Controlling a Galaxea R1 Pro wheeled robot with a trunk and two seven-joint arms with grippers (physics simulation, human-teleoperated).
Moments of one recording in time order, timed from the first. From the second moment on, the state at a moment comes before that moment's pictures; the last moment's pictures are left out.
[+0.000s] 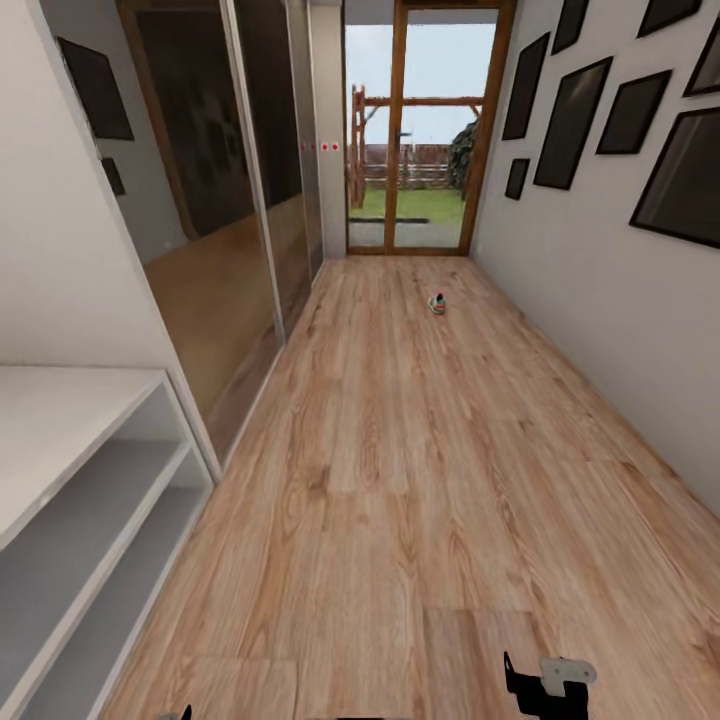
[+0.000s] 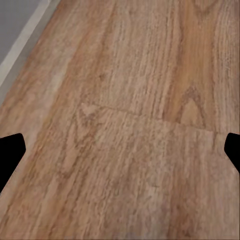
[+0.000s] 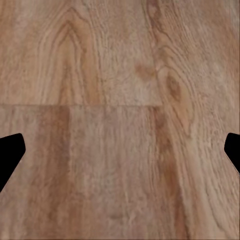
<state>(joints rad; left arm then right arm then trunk) -0.19 0.17 -0.09 -0.27 0.43 -0.62 -0.17 -0.44 -0.10 0.13 -0.03 -0.14 -0.65 -0.12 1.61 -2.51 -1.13</state>
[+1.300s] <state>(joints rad) -0.19 0.17 -0.09 -0.27 0.43 -0.62 -0.17 -0.44 -0.10 0.13 -0.03 -0.14 -0.65 -0.12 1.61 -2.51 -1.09</state>
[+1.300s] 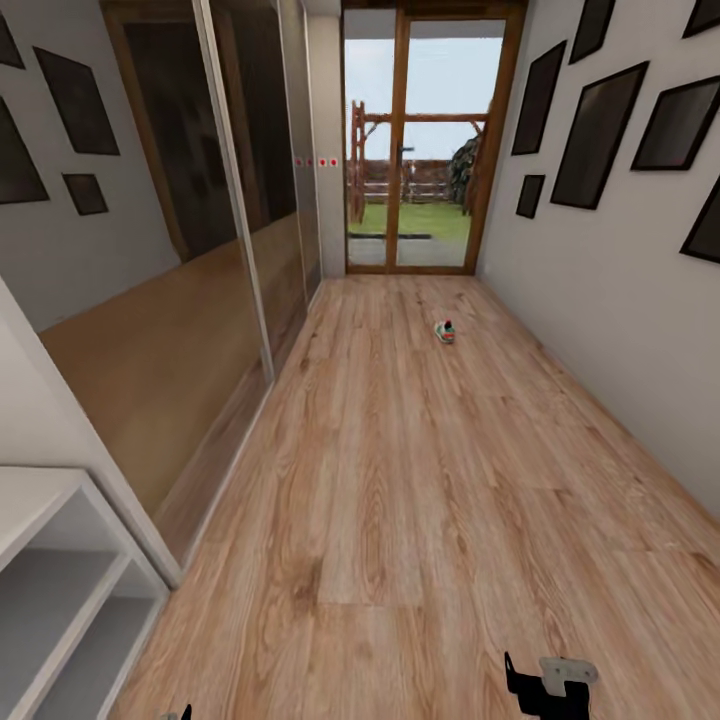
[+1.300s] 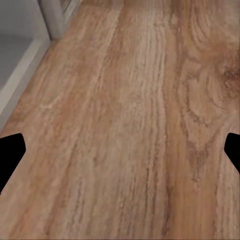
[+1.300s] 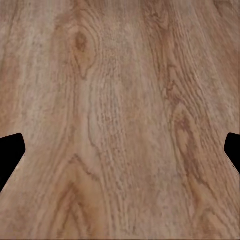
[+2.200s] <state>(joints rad) -0.19 0.17 -0.09 -0.27 0.43 -0.62 -0.17 -0.44 -0.10 0.13 -0.03 -0.14 -0.65 -0.12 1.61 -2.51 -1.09</state>
